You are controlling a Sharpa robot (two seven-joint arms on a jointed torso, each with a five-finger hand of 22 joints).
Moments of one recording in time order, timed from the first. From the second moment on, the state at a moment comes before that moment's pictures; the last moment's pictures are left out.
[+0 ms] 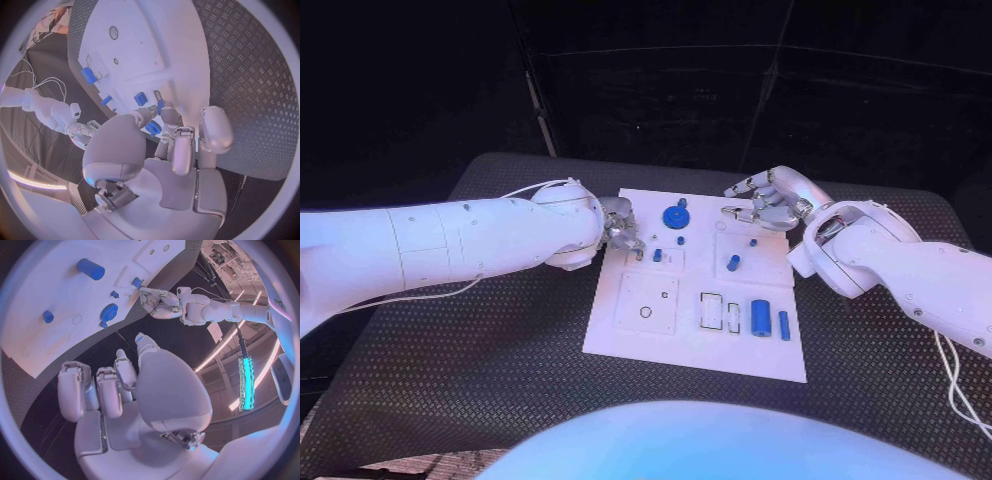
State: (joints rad) left arm 1.27 -0.69 -0.23 1.40 -1.12 -0.09 -0.49; left_hand 1.12 -0.06 0.62 0.09 0.10 0.85 0.06 0.71 0.53 1.19 -0.02 1.14 0.62 1.46 -0.07 1.53 1.31 0.11 1.46 0.03 1.09 1.31; right arm 0.99 -0.75 0.17 1.45 -1.14 -0.34 -0.03; right_hand 1.42 -0.07 0.06 0.28 0.30 0.84 0.19 0.10 0.07 1.33 0.10 1.30 1.27 1.47 0.02 1.56 1.31 0.04 1.46 0.13 1.47 1.31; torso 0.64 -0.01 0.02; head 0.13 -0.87
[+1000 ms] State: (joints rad) left arm 1.27 -0.69 -0.23 1.42 -1.12 -0.03 -0.49; left_hand 1.12 -0.06 0.62 0.09 0.10 0.86 0.06 0.71 0.54 1.19 -0.02 1.14 0.63 1.47 -0.07 1.53 1.31 0.11 1.46 0.03 1.09 1.31; right arm 0.99 -0.75 0.17 1.44 -1.14 -0.34 -0.03; right_hand 1.42 -0.07 0.06 0.28 0.30 0.84 0.19 0.10 0.07 1.33 0.10 1.30 1.27 1.47 0.02 1.56 1.31 0.04 1.46 0.13 1.47 1.31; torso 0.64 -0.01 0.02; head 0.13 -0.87
